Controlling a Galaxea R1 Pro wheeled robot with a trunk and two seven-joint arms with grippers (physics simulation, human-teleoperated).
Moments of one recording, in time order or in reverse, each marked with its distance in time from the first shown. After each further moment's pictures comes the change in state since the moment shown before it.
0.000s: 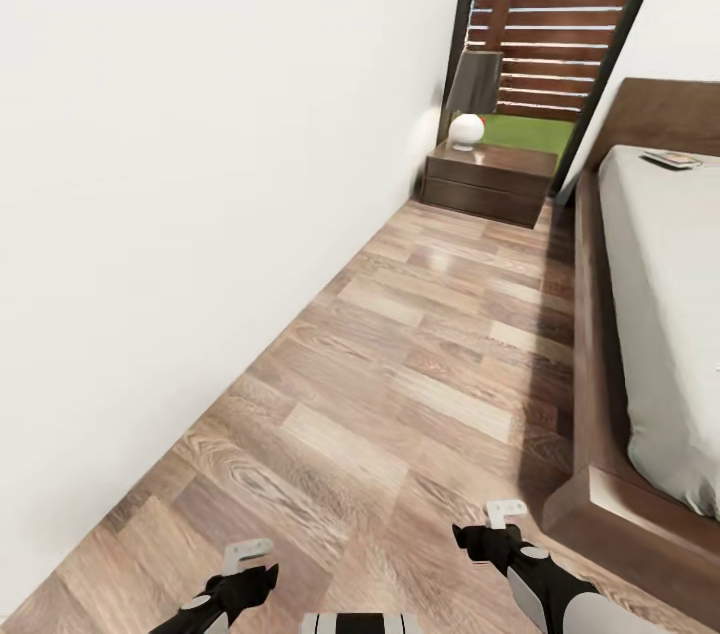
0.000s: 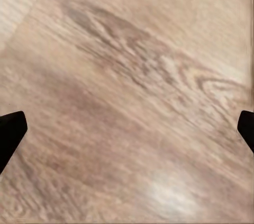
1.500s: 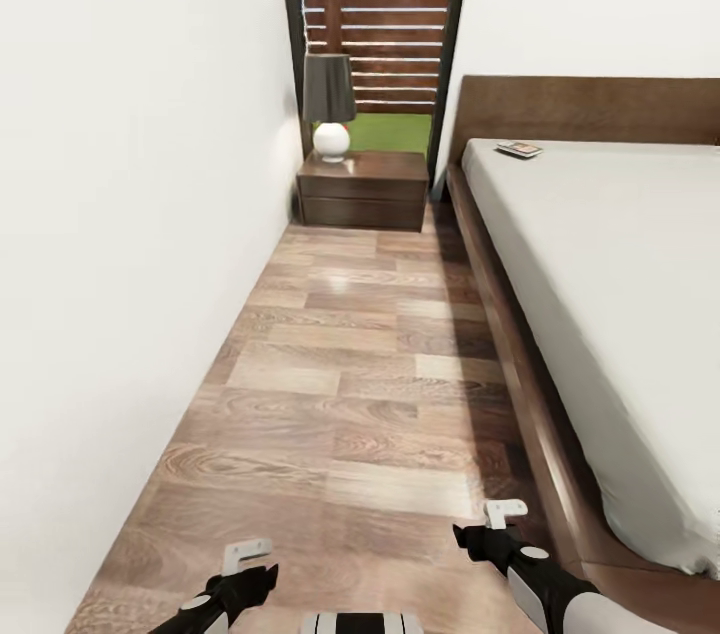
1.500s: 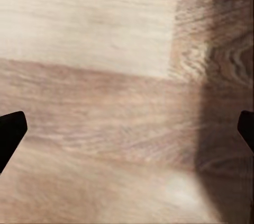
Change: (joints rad) left arm 0.000 0.000 0.000 0.000 0.000 0.000 0.000; right arm 0.000 -0.001 0.000 0.000 0.001 0.000 -0.002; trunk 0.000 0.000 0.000
